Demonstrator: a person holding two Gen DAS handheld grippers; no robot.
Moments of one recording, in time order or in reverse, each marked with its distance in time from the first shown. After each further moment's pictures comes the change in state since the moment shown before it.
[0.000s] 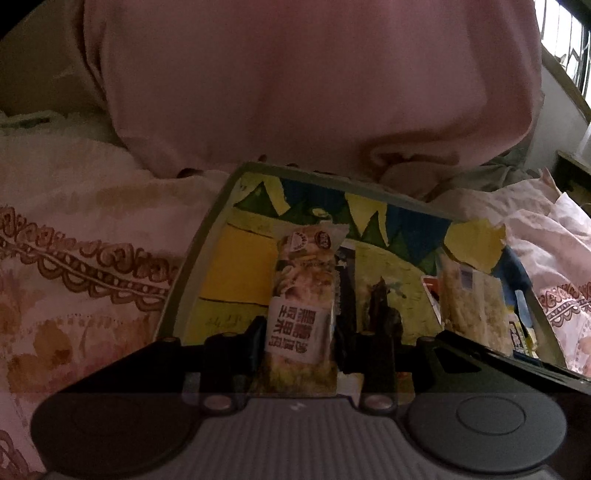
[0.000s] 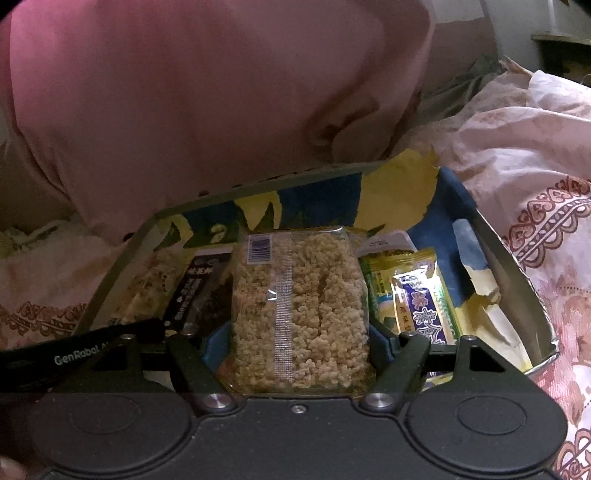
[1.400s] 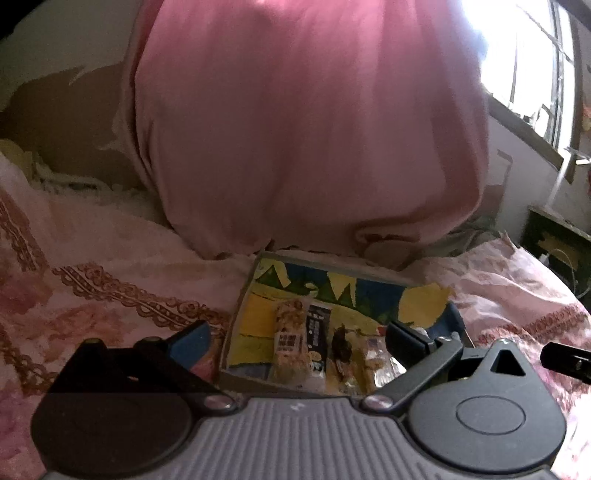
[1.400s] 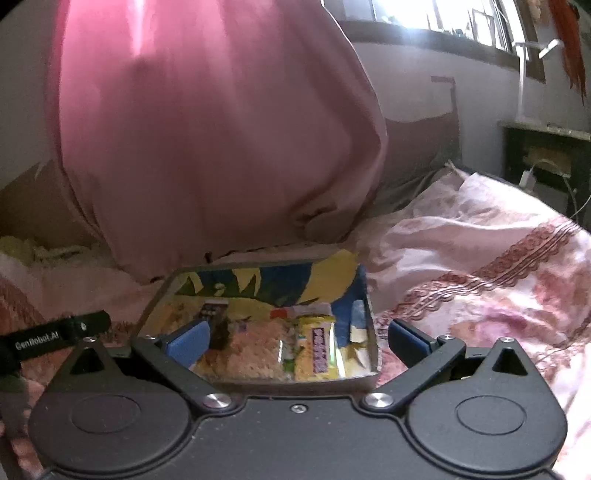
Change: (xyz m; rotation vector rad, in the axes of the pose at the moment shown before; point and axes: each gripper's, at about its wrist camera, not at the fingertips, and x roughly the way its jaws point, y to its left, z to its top) left arm -0.167 -0.015 -0.014 0.005 -0.233 0.020; right arm -0.179 -0.041 0.018 -0.109 -0.209 -0.061
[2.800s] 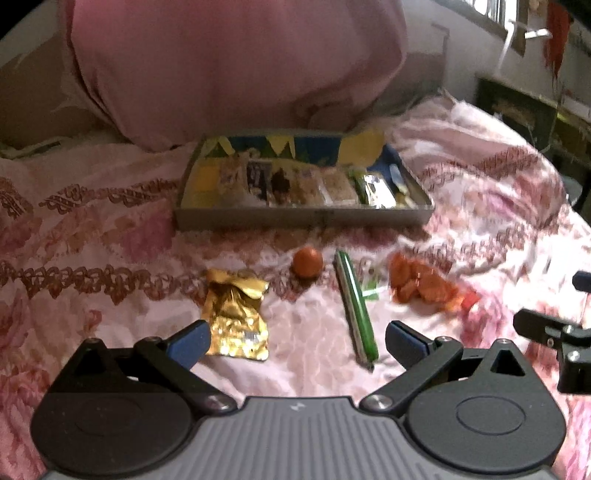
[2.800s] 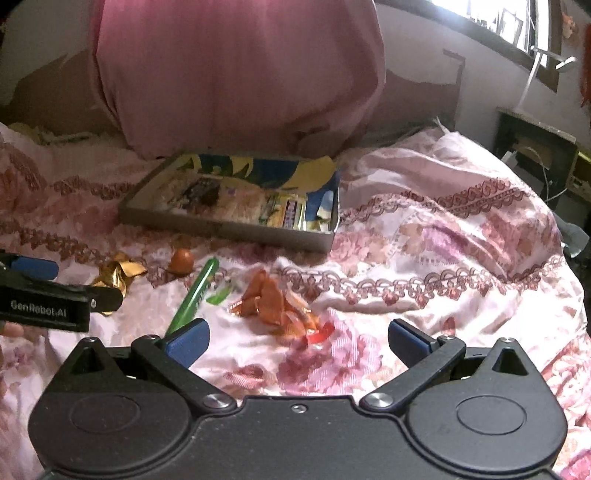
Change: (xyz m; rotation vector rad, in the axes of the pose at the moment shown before) left arm -0.068 -0.057 -0.095 0.223 0.342 -0.042; right arm -0.077 -0.010 -0.095 -0.201 0.200 -0.090
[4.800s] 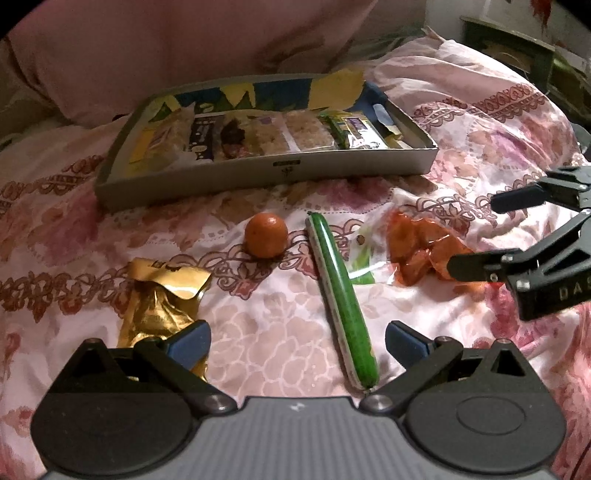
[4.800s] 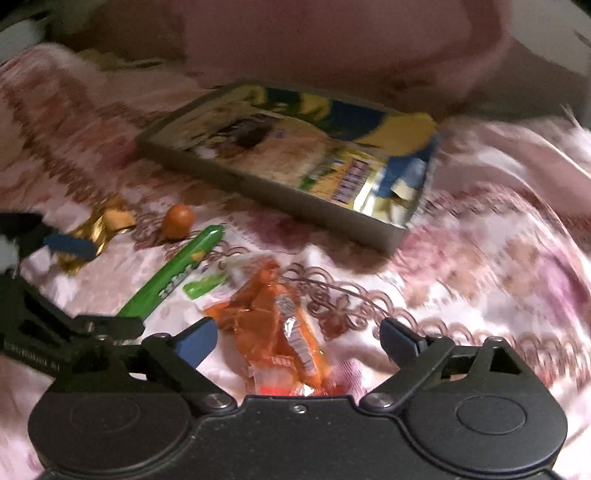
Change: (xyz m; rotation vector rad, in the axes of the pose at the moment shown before) left arm 0.091 -0.029 0.008 0.095 0.114 -0.032; right arm 0.144 -0.032 0.034 -0.269 0.149 0.301
